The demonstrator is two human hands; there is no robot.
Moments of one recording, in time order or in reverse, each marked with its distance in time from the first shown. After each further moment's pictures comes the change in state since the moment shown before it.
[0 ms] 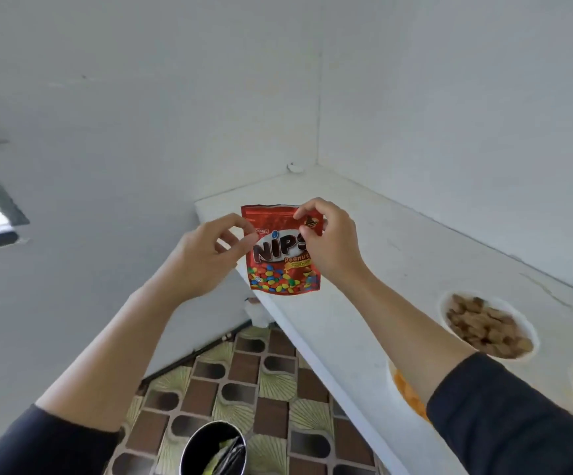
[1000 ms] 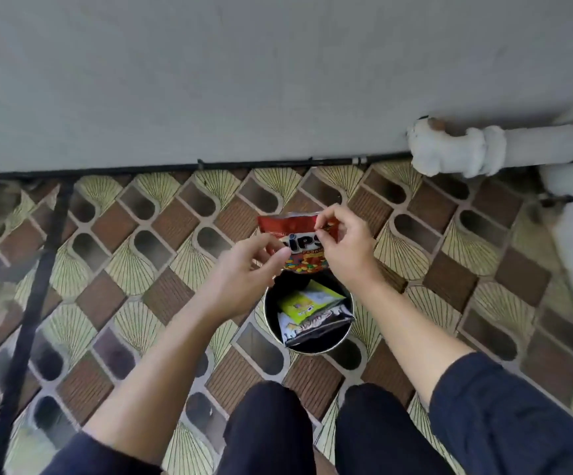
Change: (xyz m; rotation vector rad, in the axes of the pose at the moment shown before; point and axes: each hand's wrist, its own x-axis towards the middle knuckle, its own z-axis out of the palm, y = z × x) left_hand -0.165 -0.555 0.191 -0.182 0.000 -0.800; right_hand -0.229 0.381 0.500 0.148 -0.706 0.216
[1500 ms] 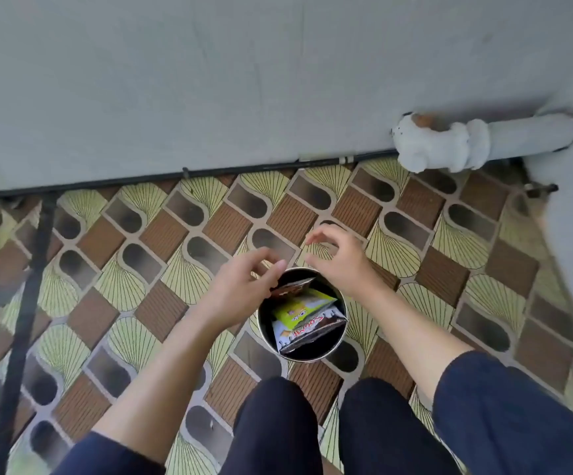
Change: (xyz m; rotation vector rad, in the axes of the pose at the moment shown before) left_hand 0.022 0.003 0.009 0.014 -0.082 -0.045; right_hand 0.006 0.017 -0.019 -0.069 -0.198 0.153
